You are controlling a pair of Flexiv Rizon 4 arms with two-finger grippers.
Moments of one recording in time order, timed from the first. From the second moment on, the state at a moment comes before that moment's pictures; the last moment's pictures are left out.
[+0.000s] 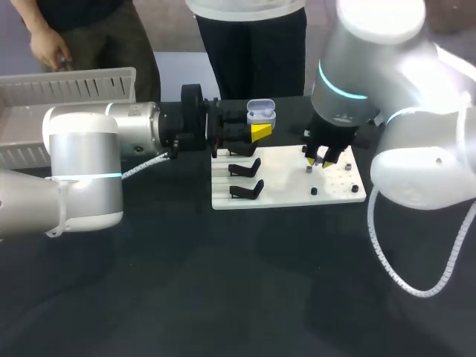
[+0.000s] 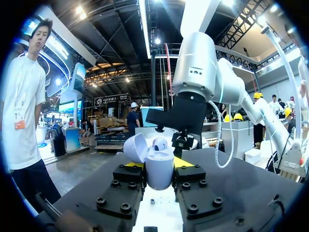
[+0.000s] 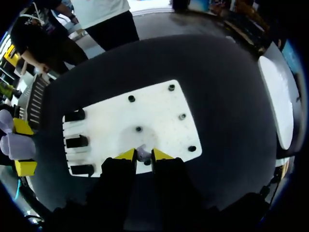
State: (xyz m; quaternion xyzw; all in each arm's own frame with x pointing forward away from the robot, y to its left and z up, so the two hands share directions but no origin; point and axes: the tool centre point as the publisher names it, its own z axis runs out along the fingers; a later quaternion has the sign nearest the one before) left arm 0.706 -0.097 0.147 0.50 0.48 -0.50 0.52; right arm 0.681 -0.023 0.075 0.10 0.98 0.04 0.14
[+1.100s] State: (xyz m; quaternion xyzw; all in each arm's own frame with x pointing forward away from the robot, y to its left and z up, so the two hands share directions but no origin) left arm 0.706 -0.097 0.147 0.50 0.48 -0.50 0.52; right arm 0.593 0.064 0.212 -0.27 0.95 0.02 0.11
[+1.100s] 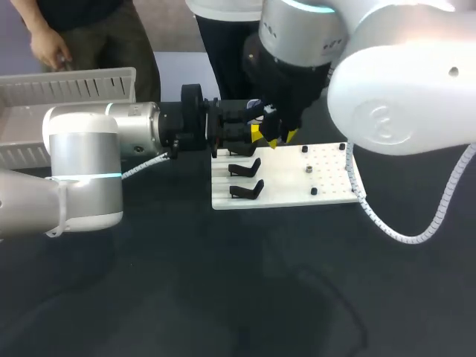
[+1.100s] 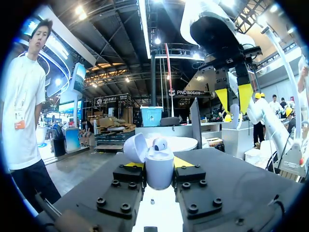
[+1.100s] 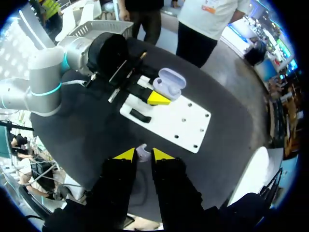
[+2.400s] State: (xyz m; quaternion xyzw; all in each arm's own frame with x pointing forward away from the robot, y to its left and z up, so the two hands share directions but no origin) left arm 0.706 -0.097 0.147 0.50 0.48 -0.50 0.52; right arm 0.639 0.090 0.230 -0.24 0.96 0.04 0.16
